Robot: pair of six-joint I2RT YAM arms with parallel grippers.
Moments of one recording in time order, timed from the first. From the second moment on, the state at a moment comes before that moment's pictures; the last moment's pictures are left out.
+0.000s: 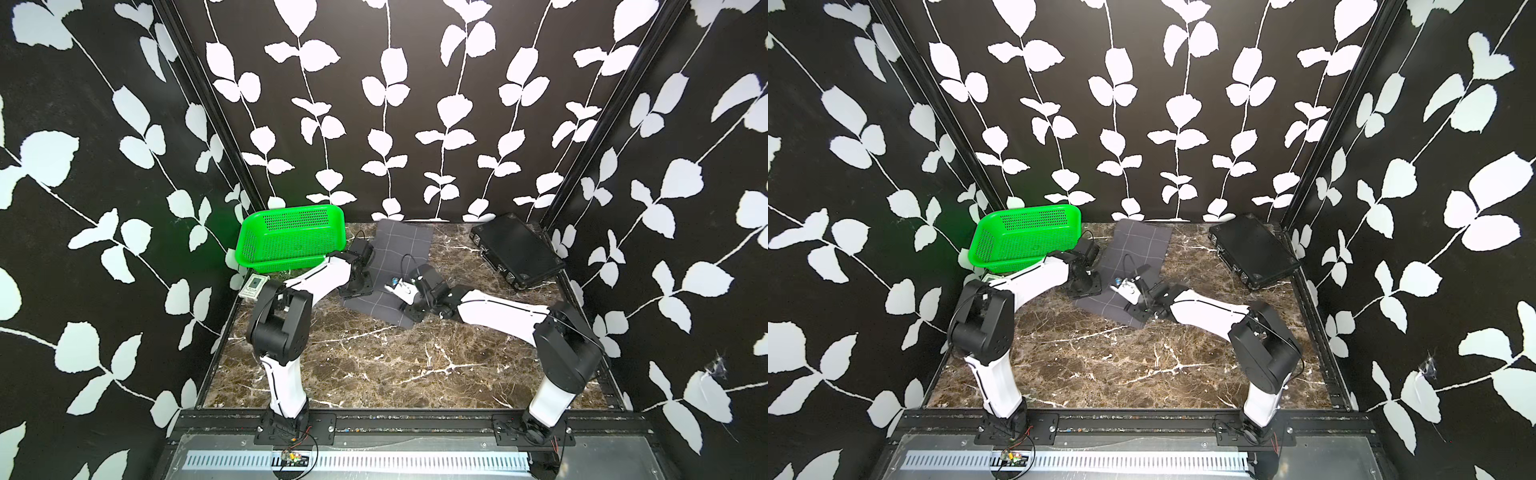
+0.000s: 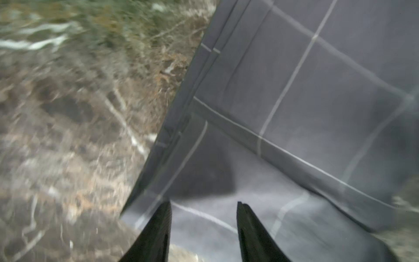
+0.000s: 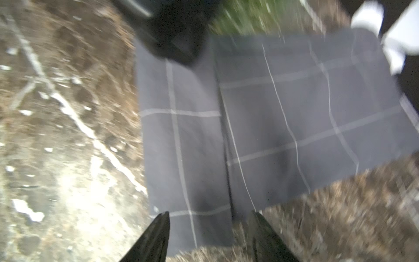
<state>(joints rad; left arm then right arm) -0.42 1.89 1.37 -0.77 -0.07 -0.53 0.85 1.75 1.15 -0.23 -0.05 -0.40</state>
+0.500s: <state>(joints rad) -0.37 2.01 1.47 -0.85 -0.03 -0.42 1.00 2.02 1.35 -0.27 0.19 -0.54</state>
